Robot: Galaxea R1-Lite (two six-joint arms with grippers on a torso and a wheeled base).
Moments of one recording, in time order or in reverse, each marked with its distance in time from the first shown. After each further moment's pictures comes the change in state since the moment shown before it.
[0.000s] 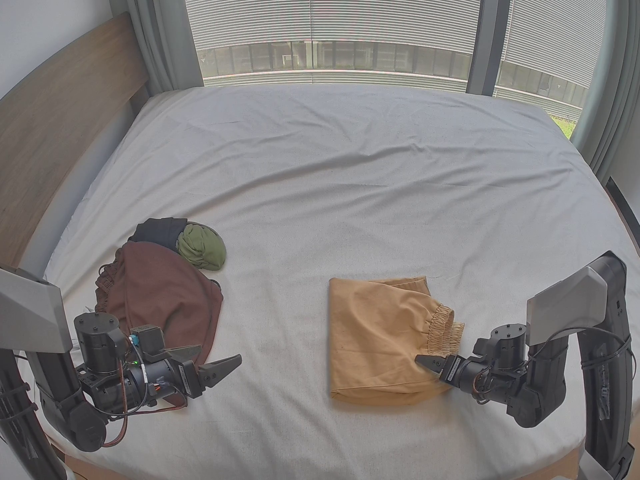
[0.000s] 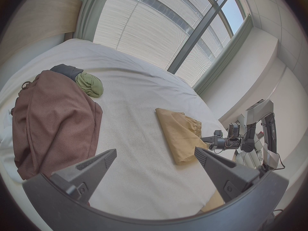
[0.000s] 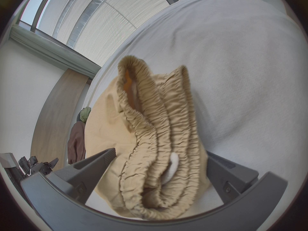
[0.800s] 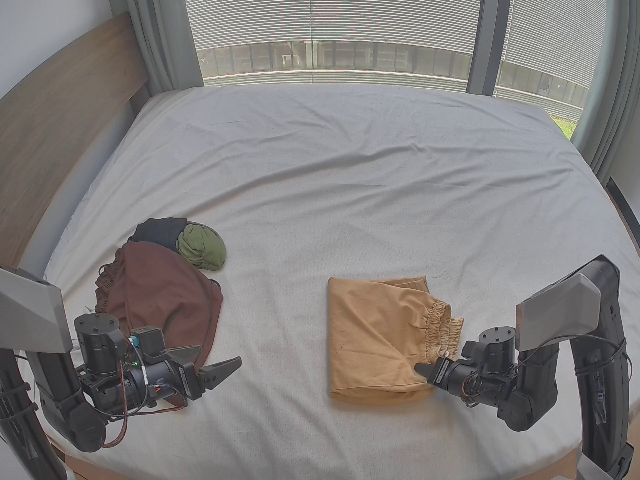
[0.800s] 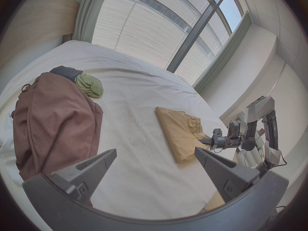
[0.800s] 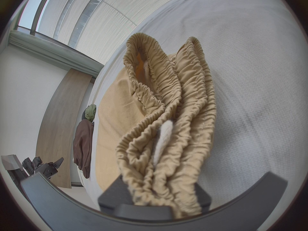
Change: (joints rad) left arm 0.001 0.003 0.004 0.000 0.001 0.028; right arm 0.060 0.016 -0.041 0.000 -0.002 0.059
